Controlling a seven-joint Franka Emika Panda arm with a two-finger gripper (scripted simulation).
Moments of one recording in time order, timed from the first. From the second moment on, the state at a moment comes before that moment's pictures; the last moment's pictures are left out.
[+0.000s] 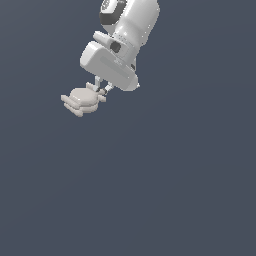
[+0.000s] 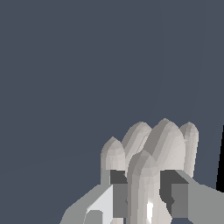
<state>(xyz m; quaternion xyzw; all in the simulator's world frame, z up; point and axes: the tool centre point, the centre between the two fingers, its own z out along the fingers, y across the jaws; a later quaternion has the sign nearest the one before) -0.070 -0.092 0.343 0.87 0.34 0.10 0.35</state>
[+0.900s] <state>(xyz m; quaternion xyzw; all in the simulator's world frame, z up) -0.070 -0.168 0.472 0.87 0.34 0.10 0.35</state>
